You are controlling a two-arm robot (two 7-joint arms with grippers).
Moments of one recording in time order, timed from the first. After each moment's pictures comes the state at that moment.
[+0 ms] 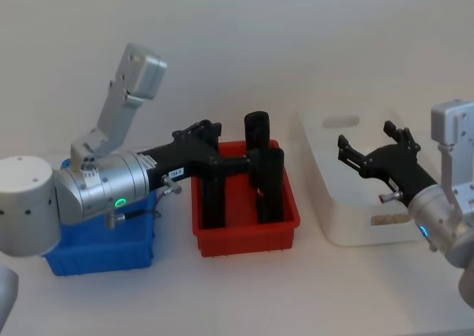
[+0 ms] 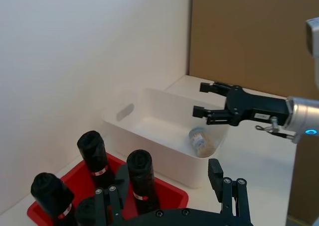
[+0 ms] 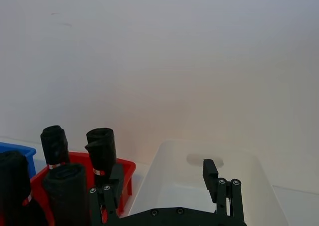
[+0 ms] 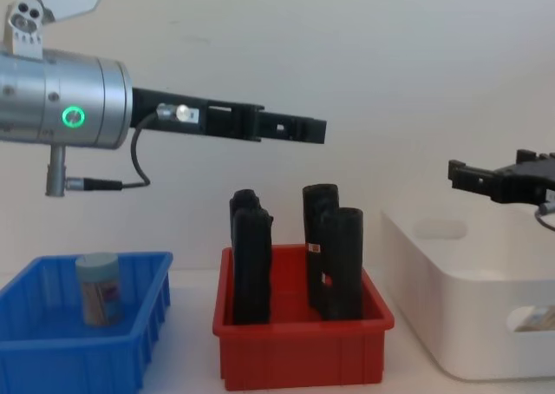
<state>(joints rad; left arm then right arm) -0.55 0.36 0.33 -1.49 -0.39 0.43 -0.65 0.35 0.22 -0.22 -1.35 0.22 -0.04 0.16</state>
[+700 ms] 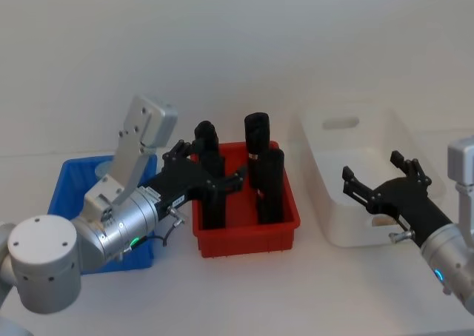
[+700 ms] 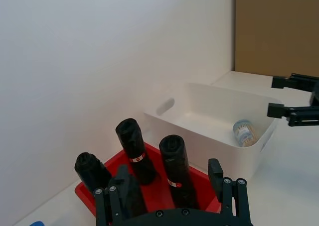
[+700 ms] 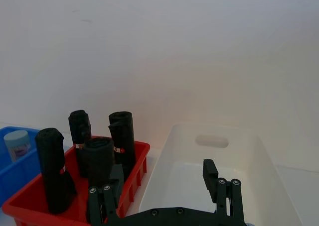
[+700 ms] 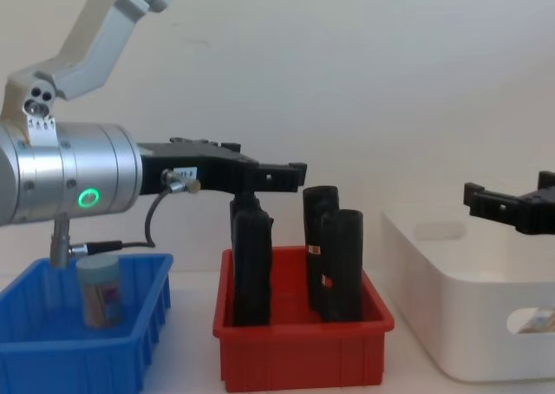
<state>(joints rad) -0.41 0.37 0.39 -1.55 -0.31 0.24 -0.36 0.14 0.29 -0.22 -1.59 0.26 0.00 0.11</state>
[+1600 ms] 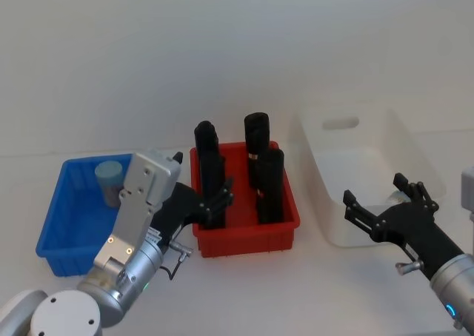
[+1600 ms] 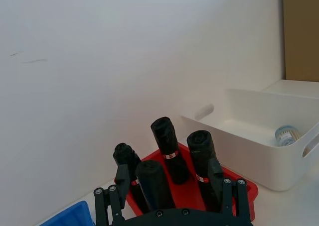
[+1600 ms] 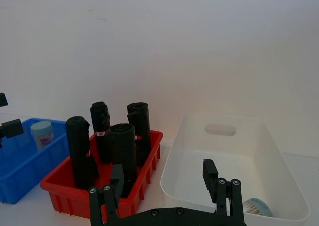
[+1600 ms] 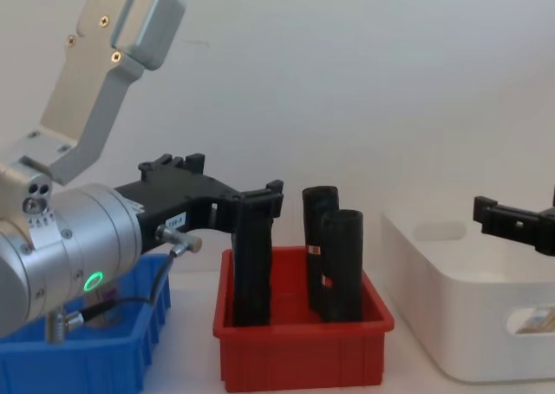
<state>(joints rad) -0.25 0.38 0.45 -1.62 -0.21 0.03 -0.03 -0.01 0.34 -0.23 -1.77 0.29 0.03 0.07</state>
